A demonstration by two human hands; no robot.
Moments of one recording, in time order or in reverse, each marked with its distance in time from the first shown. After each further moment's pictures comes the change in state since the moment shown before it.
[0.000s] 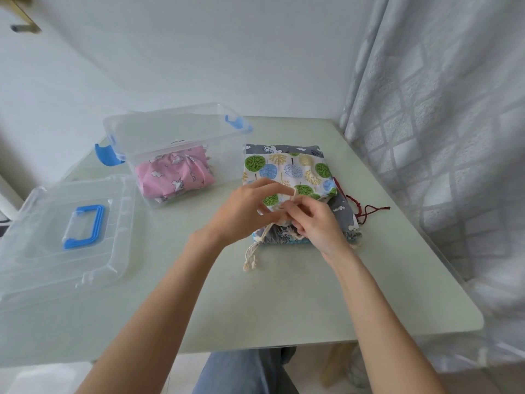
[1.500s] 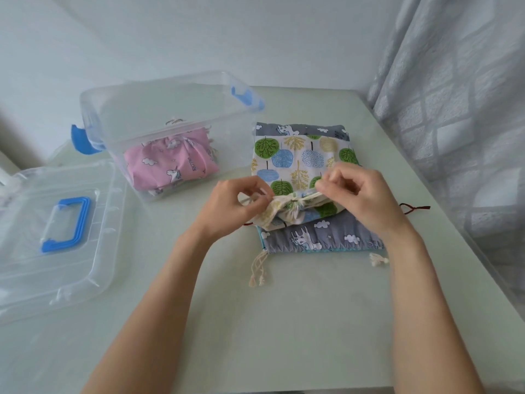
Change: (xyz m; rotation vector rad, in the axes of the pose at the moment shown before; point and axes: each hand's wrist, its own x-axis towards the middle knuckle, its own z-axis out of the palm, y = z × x) left_hand 0.005 -0.058 0.002 -0.181 0.069 -0.353; right_hand 0.050 -0.014 -0.044 -0.362 -0.107 -0.270
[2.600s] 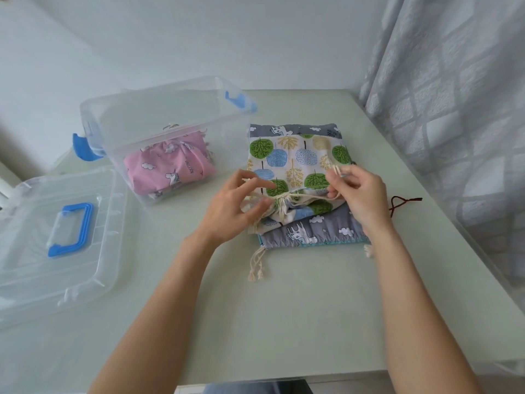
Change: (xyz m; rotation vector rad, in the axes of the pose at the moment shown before) left_hand -0.001 -0.022 0.013 0.206 0.014 0.151; right_hand -0.005 0.046 0.003 -0.001 0.376 0.271
